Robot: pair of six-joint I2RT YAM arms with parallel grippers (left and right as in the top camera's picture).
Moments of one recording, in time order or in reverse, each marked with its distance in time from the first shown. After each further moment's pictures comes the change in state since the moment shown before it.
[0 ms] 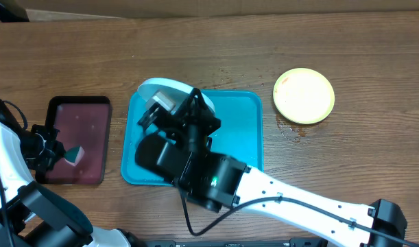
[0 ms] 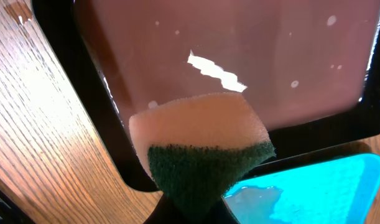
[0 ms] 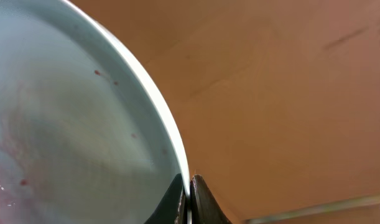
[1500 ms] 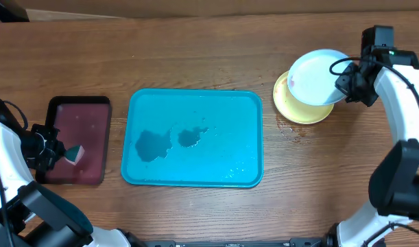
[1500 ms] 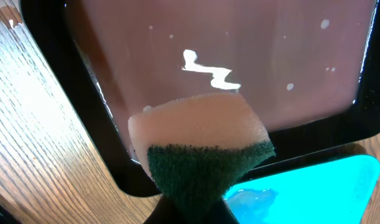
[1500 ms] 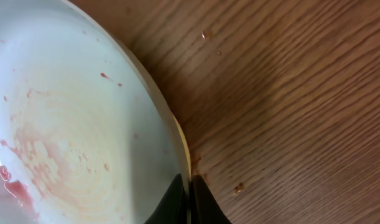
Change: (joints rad) left arm 0.000 0.000 -0.009 0.026 0.010 0.000; right arm -1.334 0.183 0.014 -0.505 -1.123 0.908
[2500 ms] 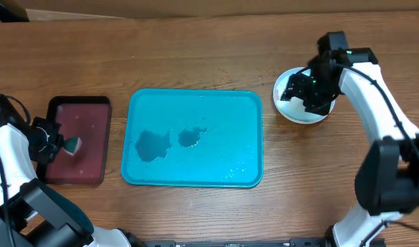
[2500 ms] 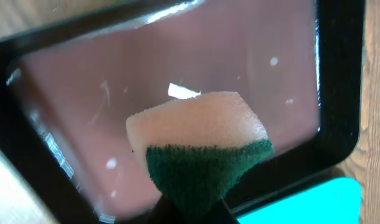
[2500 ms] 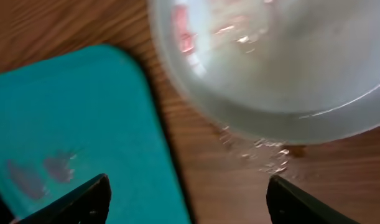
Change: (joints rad) left arm -0.026 0.001 -0.080 0.247 0.000 0.034; right arm 0.229 -0.015 0.000 -0.118 -0.395 -0.183
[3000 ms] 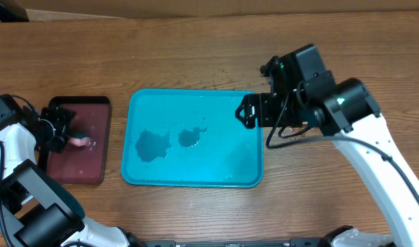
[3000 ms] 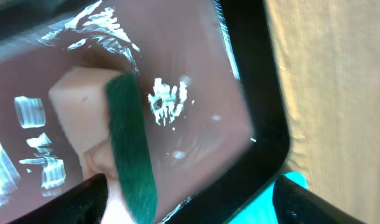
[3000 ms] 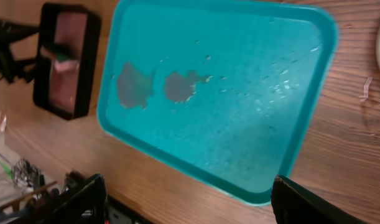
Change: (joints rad) left arm -0.001 0.116 -0.056 0.295 0.277 0.081; right arm 0.391 -0.388 0.001 -0.038 -0.025 0.016
